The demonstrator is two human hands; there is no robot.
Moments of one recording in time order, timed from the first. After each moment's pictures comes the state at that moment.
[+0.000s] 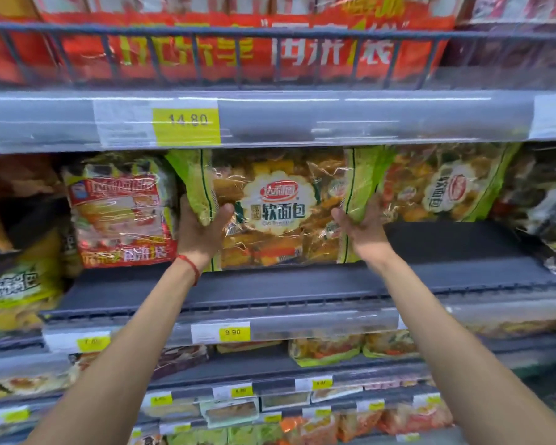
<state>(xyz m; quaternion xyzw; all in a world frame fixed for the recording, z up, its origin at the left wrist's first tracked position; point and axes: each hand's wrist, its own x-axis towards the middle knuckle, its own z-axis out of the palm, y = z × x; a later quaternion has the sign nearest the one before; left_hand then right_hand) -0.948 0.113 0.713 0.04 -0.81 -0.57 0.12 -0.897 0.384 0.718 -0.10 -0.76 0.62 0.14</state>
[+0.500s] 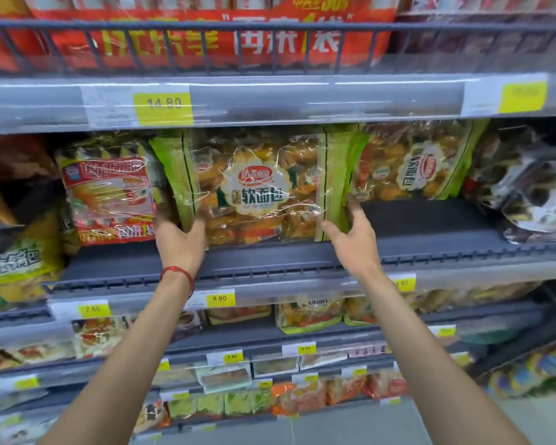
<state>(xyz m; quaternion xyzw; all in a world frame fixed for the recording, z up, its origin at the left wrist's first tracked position) -0.879 0.115 0.711 0.08 -0.77 -0.61 0.18 -0.816 0.377 0.714 -0.14 -0.81 0.54 0.16</state>
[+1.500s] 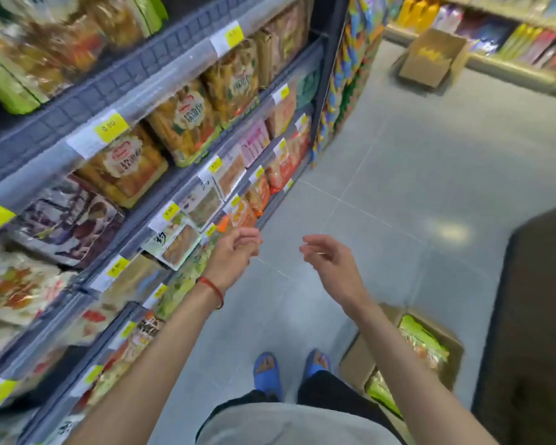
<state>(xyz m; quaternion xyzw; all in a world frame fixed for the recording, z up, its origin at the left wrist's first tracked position) -0.595 0.008 0.544 -0.25 -0.73 -0.45 -0.45 -0.403 0.071 0.542 -0.49 -0.58 0.61 0.23</state>
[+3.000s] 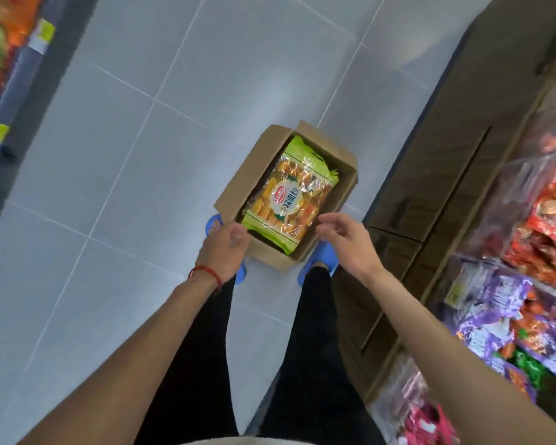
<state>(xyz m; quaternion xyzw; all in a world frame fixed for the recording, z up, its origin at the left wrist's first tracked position) -0.085 -0.057 0.241 -0.25 -0.78 -0.12 -0.56 0.142 0.036 0.265 -0.65 -0.50 0.57 -0.01</state>
